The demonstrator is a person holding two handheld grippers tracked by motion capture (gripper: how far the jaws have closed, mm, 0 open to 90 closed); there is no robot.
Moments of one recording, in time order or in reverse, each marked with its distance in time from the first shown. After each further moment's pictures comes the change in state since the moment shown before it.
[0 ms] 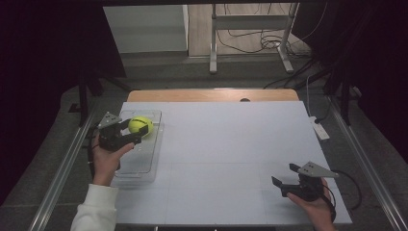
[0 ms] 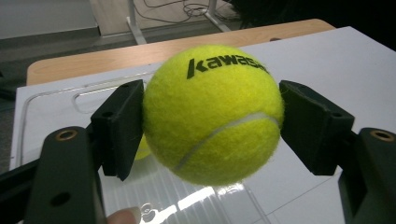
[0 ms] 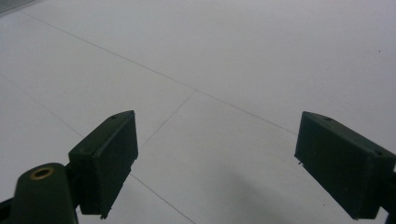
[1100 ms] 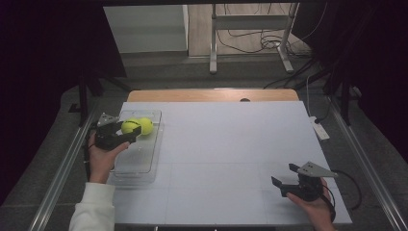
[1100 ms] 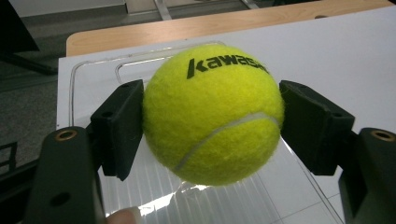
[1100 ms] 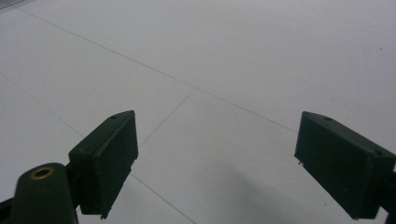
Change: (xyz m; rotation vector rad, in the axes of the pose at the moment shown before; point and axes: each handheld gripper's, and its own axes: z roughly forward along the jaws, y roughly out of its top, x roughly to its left) left arm 0.021 -0.009 0.010 0.085 0.100 -0.021; right arm 0.000 0.000 0.001 0.004 -0.001 -0.002
